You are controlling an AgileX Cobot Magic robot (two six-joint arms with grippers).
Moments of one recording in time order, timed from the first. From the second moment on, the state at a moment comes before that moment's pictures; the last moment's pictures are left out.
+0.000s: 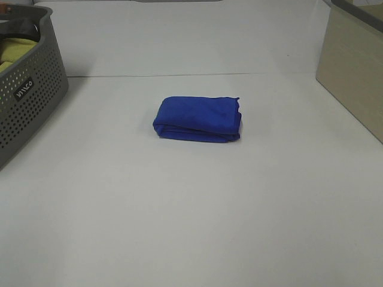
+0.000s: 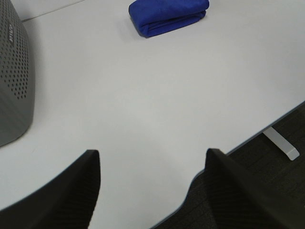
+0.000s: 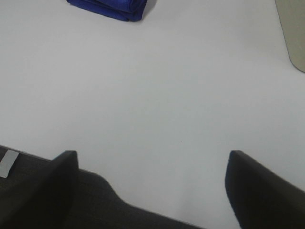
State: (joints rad) left arm -0.26 0.06 -0.50 -0.23 1.08 0.30; right arm 0.15 0.17 -0.51 0.13 1.08 -0.14
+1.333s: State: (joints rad) left arm -0.02 0.00 -0.50 -0.23 1.07 0.31; right arm -0.04 -0.01 -0.50 0.14 1.08 -0.14
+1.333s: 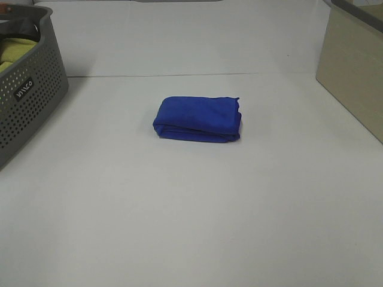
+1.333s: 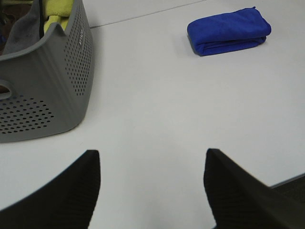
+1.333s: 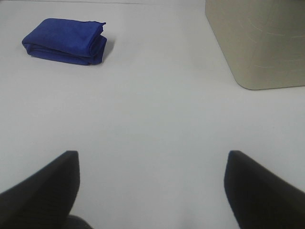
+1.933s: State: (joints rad) left arm -0.02 0.00 -0.50 -0.23 1.07 0.31; right arm -0.04 -0.01 -0.50 0.14 1.08 -0.14
